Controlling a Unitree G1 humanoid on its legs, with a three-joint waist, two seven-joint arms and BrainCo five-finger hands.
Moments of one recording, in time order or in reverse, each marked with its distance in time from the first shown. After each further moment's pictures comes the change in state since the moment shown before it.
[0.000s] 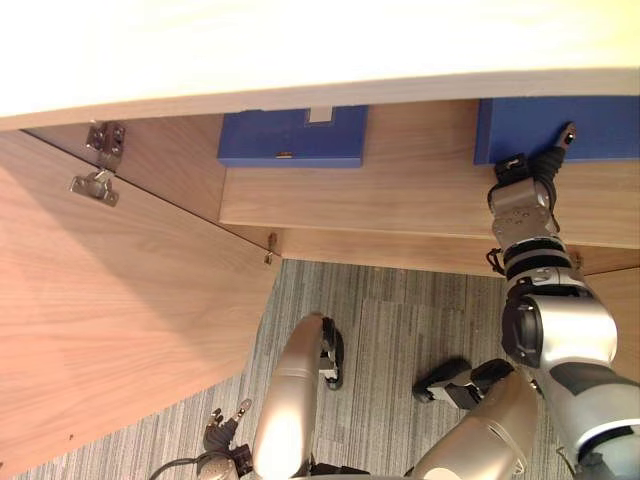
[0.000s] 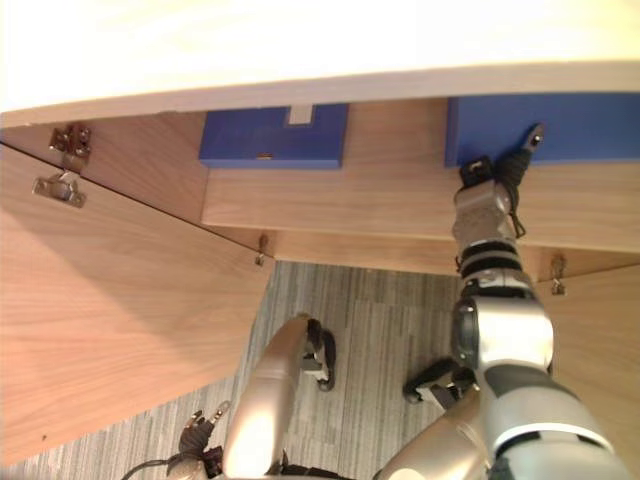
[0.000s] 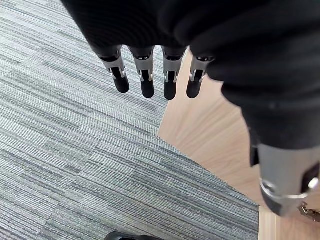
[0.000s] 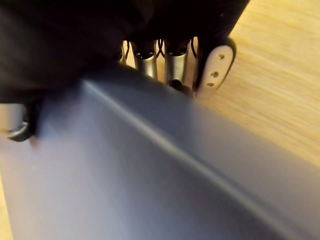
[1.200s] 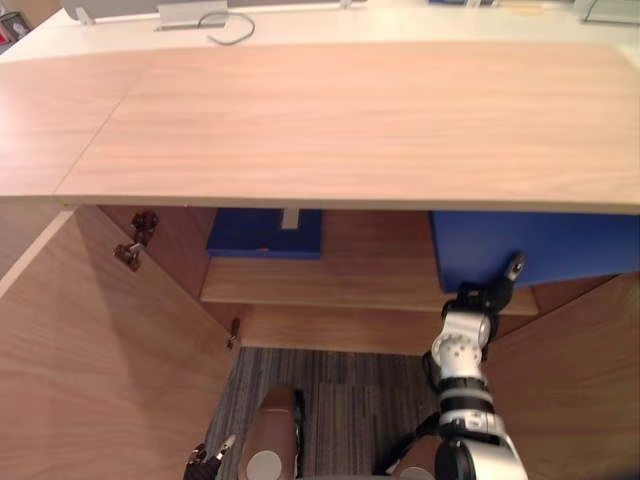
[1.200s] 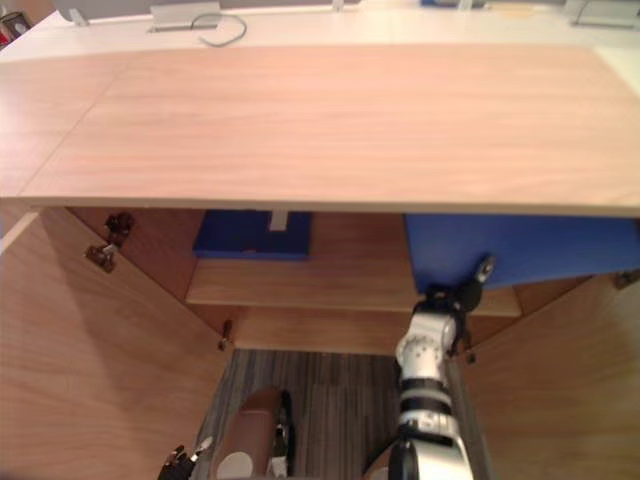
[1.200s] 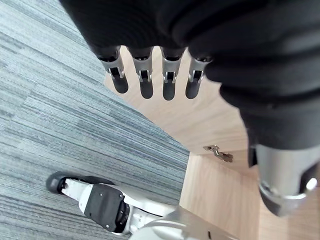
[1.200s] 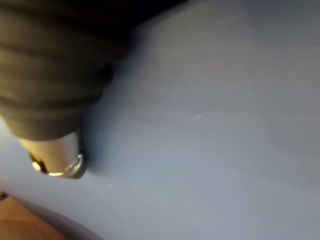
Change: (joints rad) left arm 0.208 -0.007 0.075 -0.139 0.072 0.028 -0.078; right arm 0.663 0.443 -0.239 -0.658 0.032 -0.283 0.111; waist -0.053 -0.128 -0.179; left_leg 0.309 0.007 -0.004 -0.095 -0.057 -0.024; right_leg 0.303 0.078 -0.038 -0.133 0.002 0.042
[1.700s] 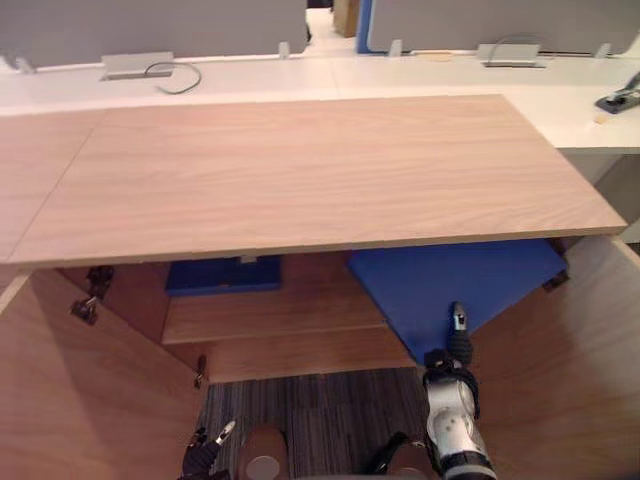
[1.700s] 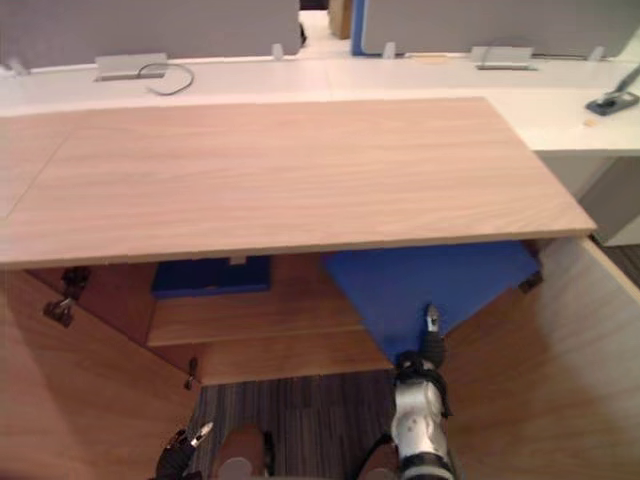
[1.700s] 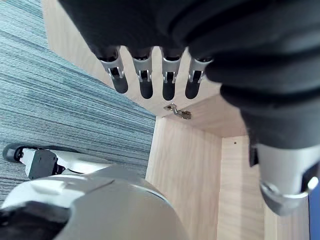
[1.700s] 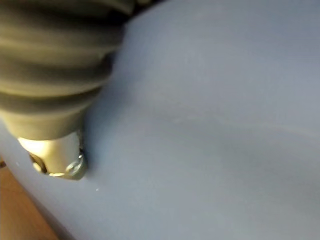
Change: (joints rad) left arm -0.080 0.030 0.031 0.044 0.011 -0.007 -0.024; right arm 0.428 0.080 0.154 -0.088 -0.133 0.157 0.182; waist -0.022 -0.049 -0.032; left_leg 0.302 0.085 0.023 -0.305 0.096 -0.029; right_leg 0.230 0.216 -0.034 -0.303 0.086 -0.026
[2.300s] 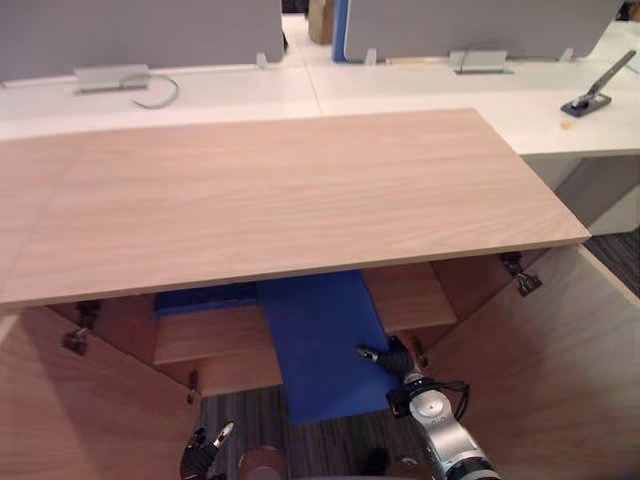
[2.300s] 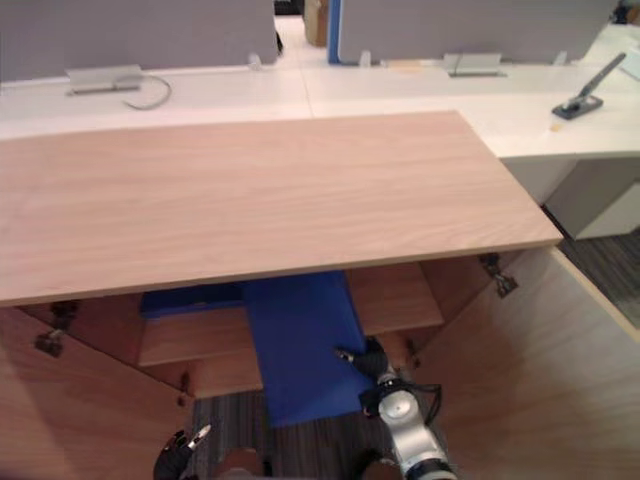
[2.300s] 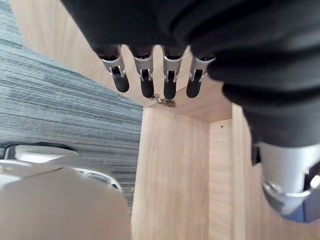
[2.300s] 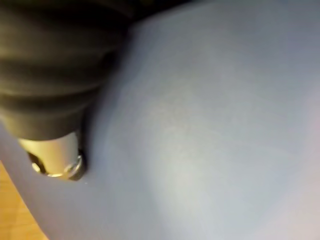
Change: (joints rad) left arm 0.002 0.000 0.026 0.029 0.036 -0.011 -0.039; right arm 0.046 -0.187 0.343 0.103 -1.164 0.217 0.149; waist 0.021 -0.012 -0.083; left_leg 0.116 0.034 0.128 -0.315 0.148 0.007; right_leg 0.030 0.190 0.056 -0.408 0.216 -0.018
